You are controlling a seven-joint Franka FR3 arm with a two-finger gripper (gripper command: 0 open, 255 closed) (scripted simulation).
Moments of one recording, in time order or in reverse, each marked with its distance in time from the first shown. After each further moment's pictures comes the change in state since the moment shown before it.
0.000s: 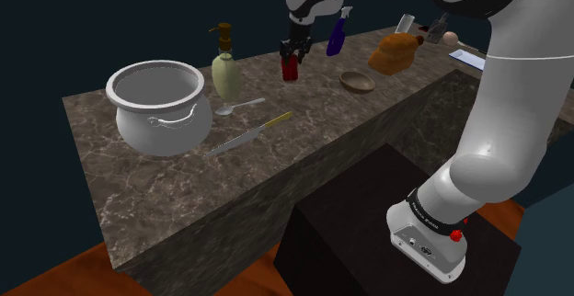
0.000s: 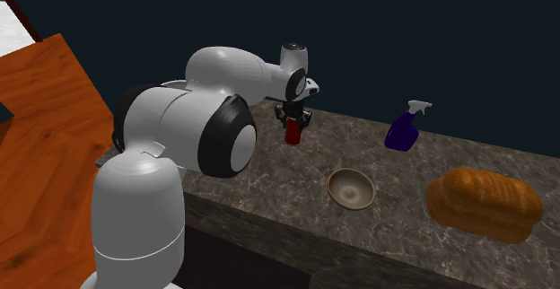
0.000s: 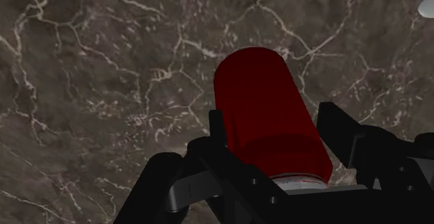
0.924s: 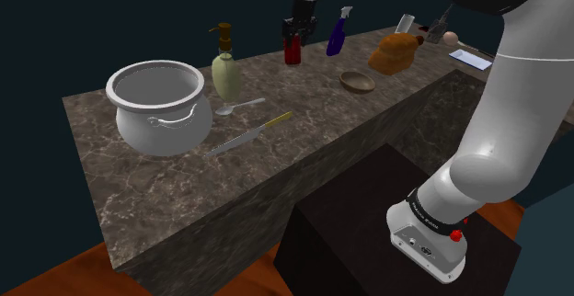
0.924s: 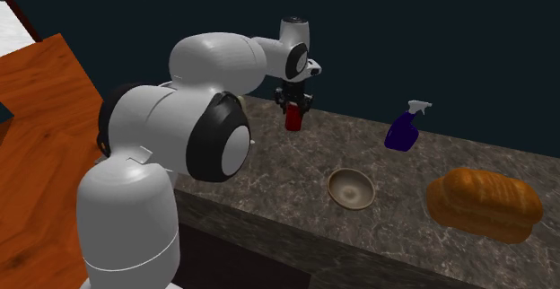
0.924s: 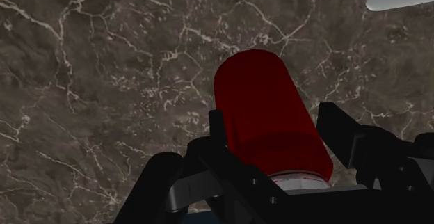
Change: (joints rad) arm 0.003 -0.067 -0.001 0.094 -0.004 -0.161 0.004
